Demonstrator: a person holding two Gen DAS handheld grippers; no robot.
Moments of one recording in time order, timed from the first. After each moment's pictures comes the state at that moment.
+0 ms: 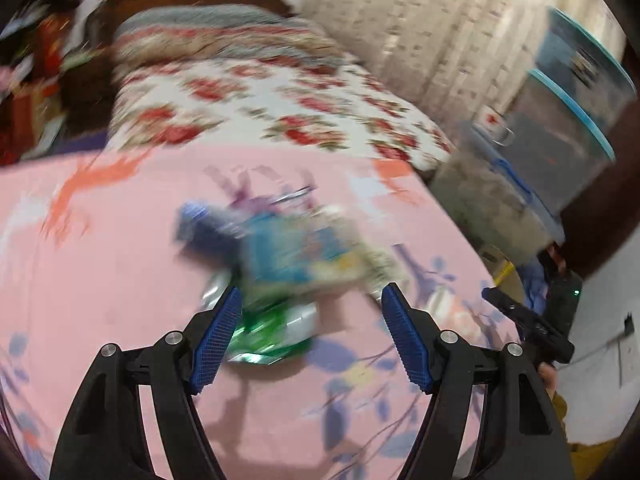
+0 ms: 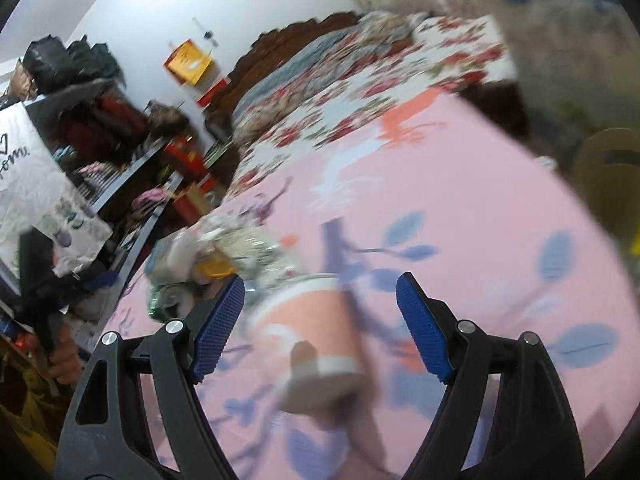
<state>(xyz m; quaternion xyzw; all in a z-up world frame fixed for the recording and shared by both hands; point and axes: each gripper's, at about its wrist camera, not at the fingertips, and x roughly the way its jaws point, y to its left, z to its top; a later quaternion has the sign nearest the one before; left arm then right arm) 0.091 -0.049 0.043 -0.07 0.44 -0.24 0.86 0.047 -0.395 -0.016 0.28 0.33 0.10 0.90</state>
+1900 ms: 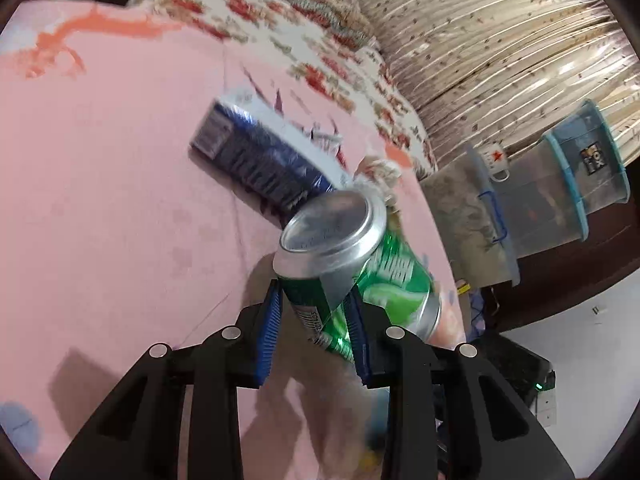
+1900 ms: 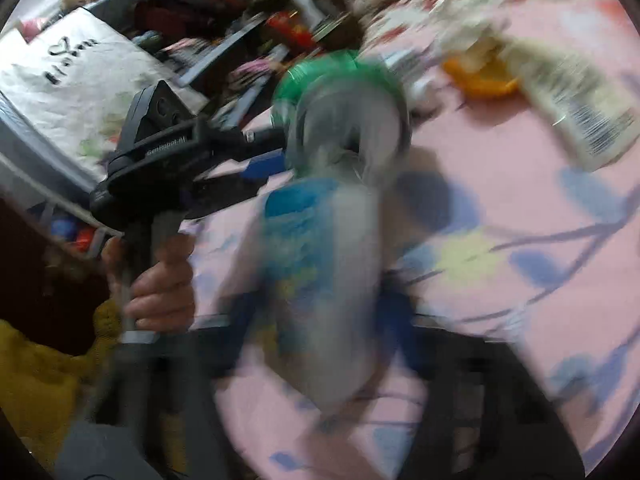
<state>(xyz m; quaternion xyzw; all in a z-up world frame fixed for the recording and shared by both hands) 0.112 0.005 -0.037 -0.25 0.50 -0.28 0.78 0.071 -0.181 -0.052 0.26 0.45 0.34 0.78</state>
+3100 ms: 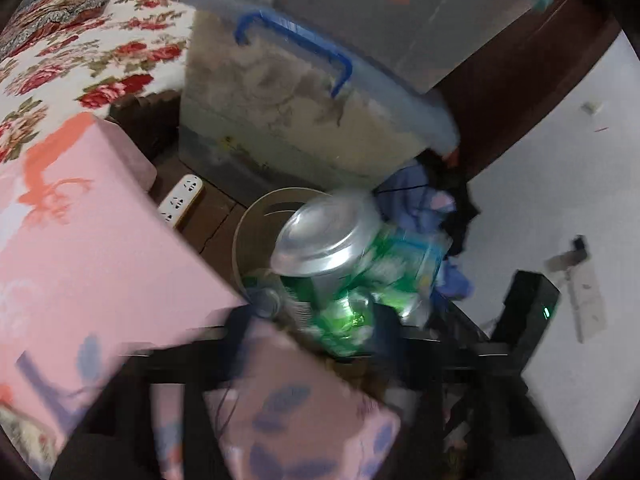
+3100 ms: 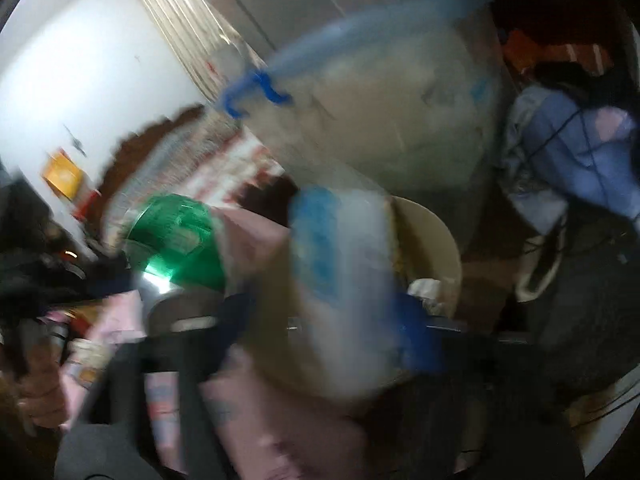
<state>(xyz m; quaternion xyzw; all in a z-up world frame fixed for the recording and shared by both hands) 0.101 -0.529 0.012 0.05 0.51 -0.50 0.70 -0.075 -0.624 -0.028 0.32 0.26 -0.22 0.89</state>
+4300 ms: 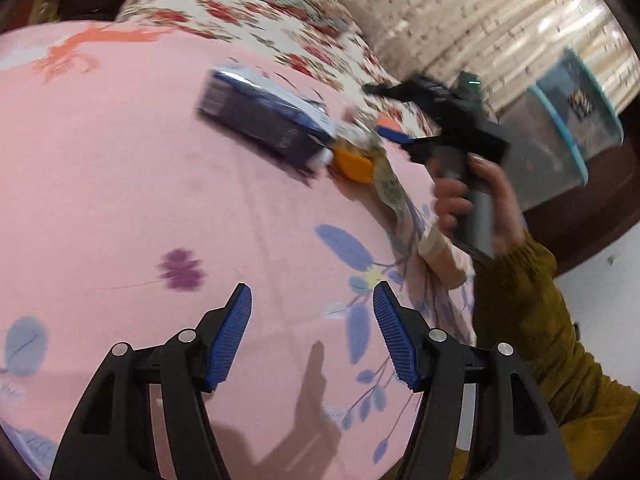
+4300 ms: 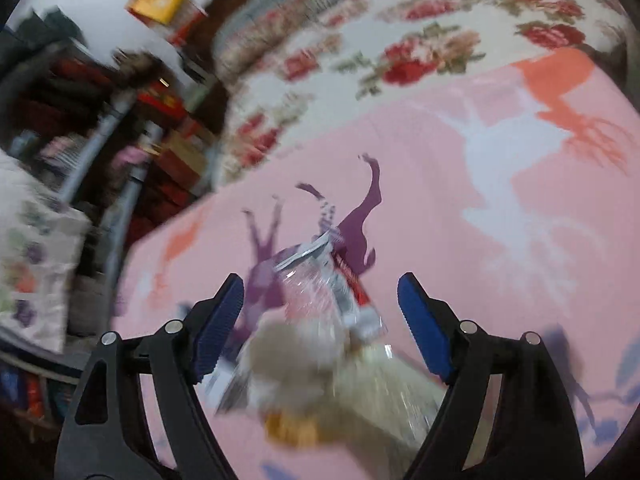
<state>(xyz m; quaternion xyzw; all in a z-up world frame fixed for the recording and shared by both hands) 0.055 0.010 -0.050 -0.19 0.50 -0.30 0.79 0.288 -0.254 -0.027 0.27 0.49 0.09 0.83</state>
